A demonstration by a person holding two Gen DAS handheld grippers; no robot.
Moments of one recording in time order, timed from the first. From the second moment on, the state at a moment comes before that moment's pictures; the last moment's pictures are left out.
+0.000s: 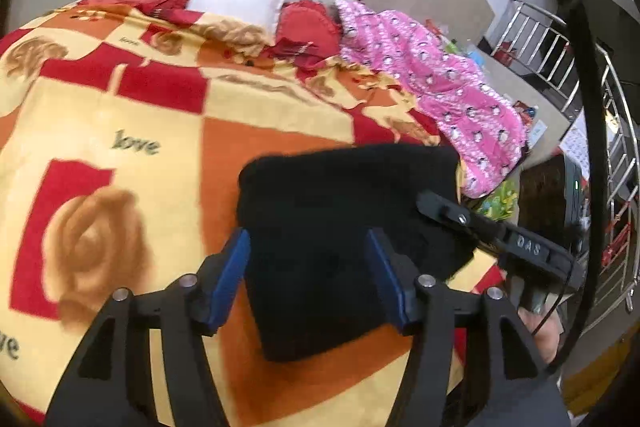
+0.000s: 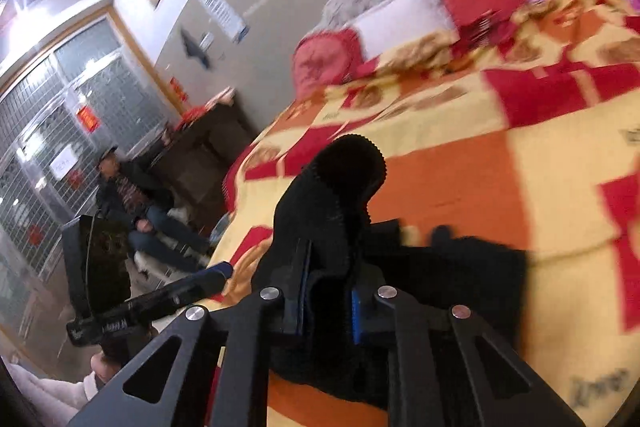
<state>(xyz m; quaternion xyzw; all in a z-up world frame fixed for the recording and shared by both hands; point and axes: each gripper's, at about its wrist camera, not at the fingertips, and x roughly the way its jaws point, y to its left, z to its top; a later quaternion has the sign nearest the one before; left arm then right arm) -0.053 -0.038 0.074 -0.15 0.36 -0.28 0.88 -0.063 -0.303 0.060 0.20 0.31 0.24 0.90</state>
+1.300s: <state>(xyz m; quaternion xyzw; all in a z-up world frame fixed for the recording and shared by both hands) -0.009 -0.115 0.036 -0.03 0.39 -0.18 0.90 -0.005 -0.346 0.010 0.23 0.37 0.20 0.88</state>
